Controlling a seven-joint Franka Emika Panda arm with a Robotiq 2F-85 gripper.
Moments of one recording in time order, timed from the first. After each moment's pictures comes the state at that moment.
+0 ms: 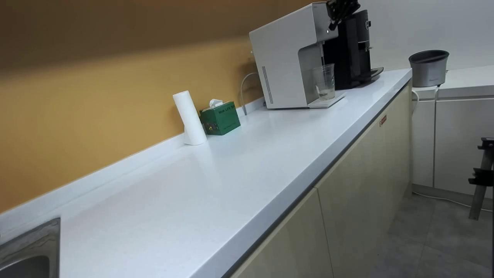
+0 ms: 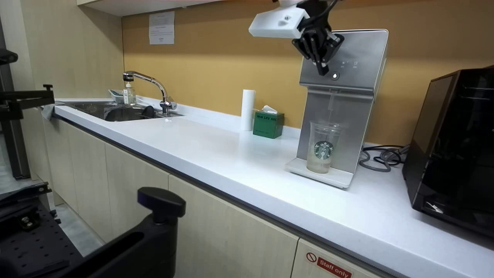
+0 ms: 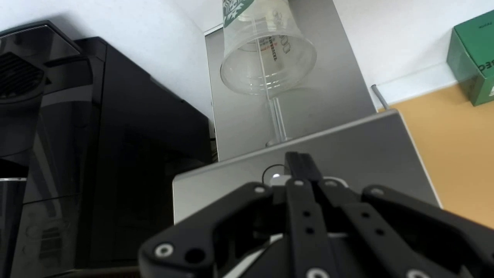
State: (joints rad) arm -0.14 -0.04 -0.43 -2.15 0.68 2.84 -0.66
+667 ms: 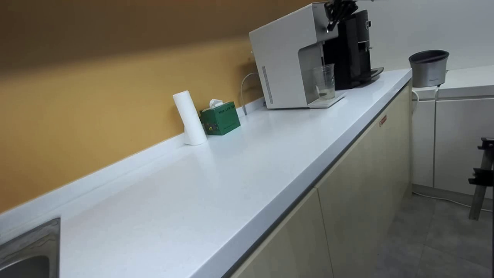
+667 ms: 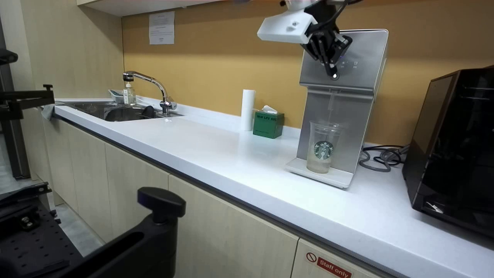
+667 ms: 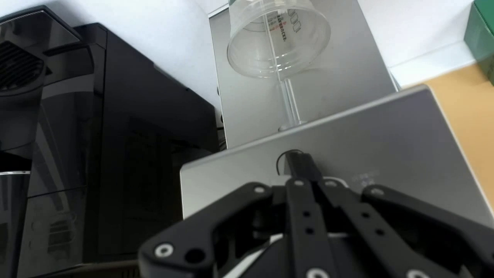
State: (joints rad) arm -0.14 0.02 -0.43 -2.09 0.77 2.86 -0.71
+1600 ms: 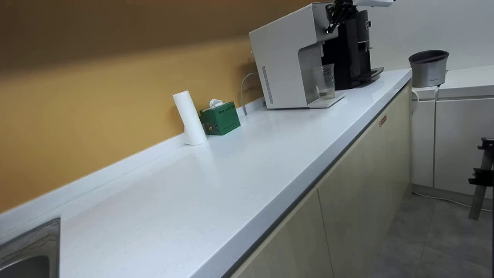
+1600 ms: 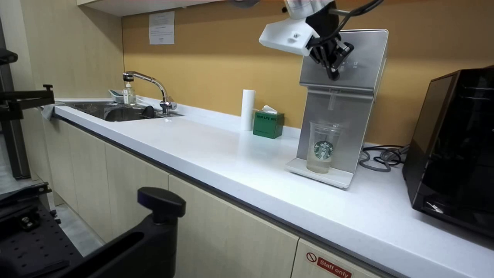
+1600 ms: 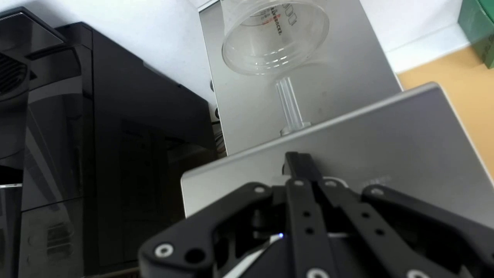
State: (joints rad) arm -0.14 0.04 -0.43 -2.07 1.01 2.85 -0.89
